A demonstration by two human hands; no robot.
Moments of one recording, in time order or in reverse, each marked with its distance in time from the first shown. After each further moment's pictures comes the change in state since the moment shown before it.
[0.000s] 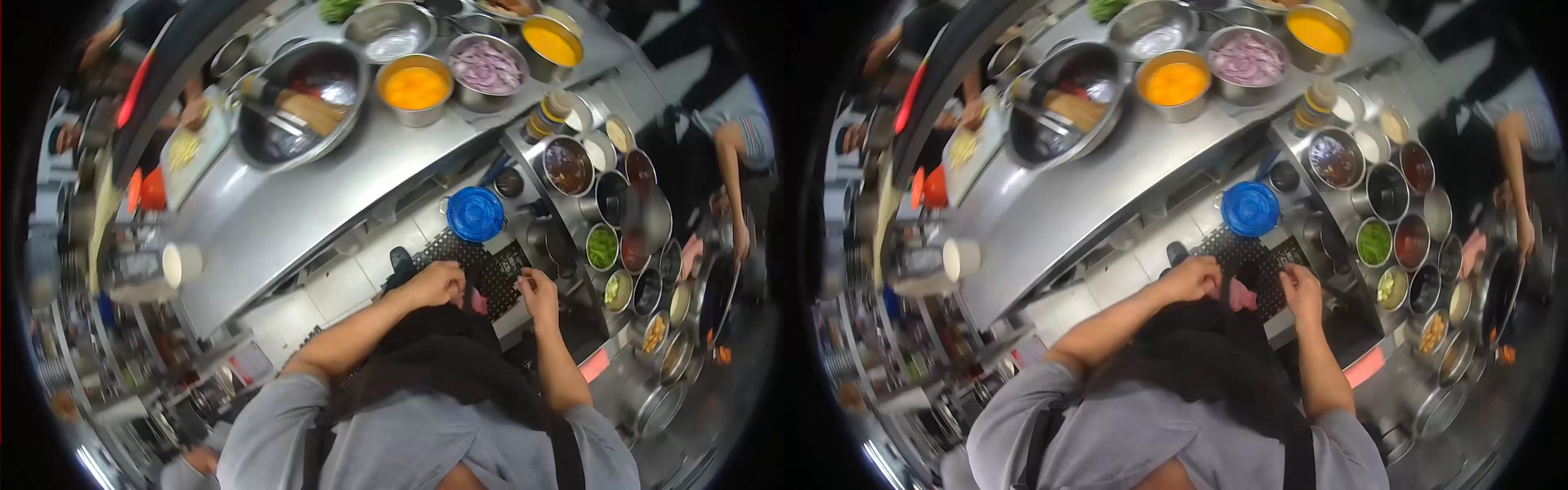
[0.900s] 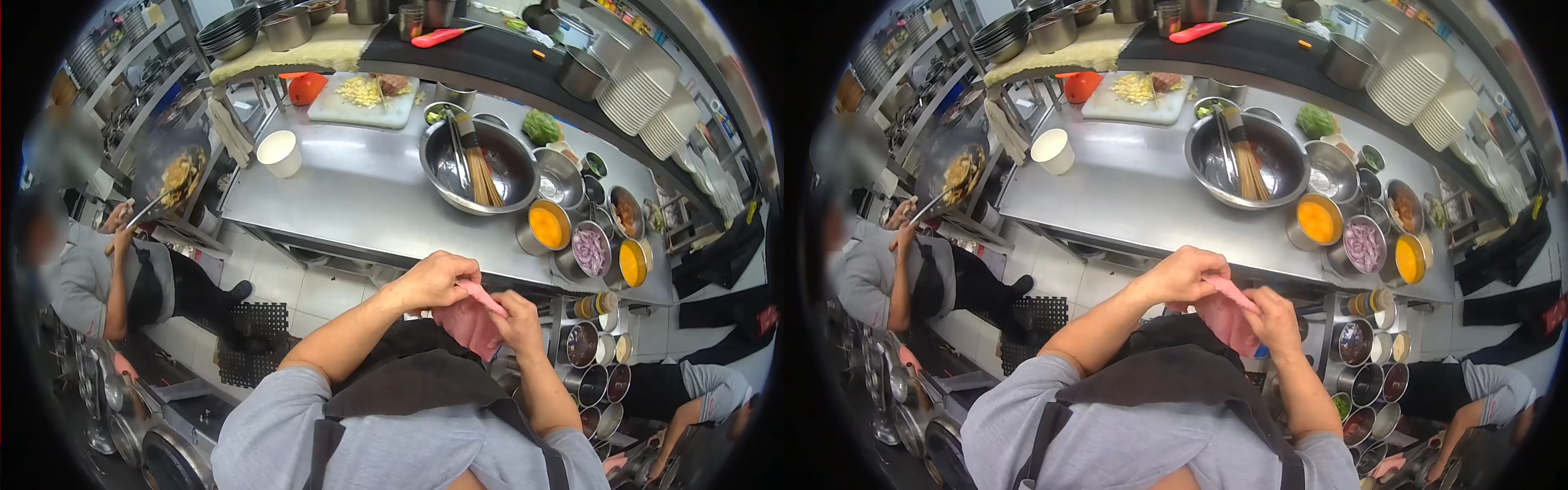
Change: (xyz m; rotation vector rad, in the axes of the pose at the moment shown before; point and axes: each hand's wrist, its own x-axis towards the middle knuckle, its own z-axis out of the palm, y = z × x) left_hand -0.144 0.150 -0.138 0.209 0.848 0.044; right_hand 0.001 -0.297 0.049 -0.158 -0.552 -1.165
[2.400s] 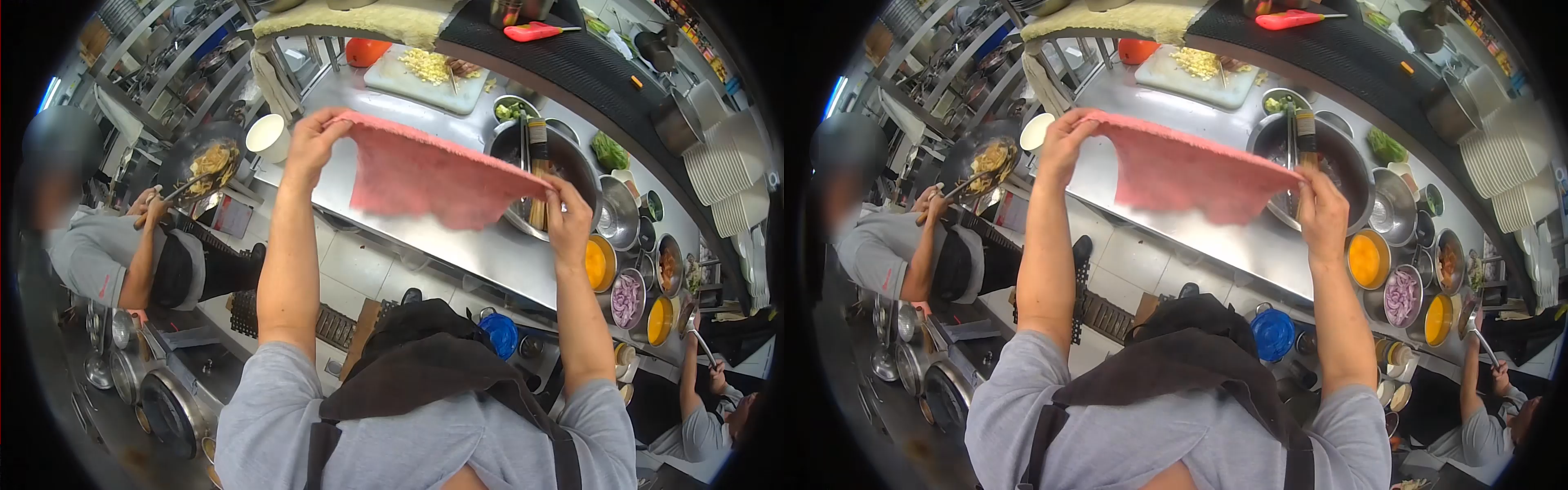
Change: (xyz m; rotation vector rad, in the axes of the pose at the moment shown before) left_hand -0.051 -0.108 -0.264 -0.201 0.880 -0.220; right_hand 0.242 0.016 0.022 0.048 0.246 -0.191
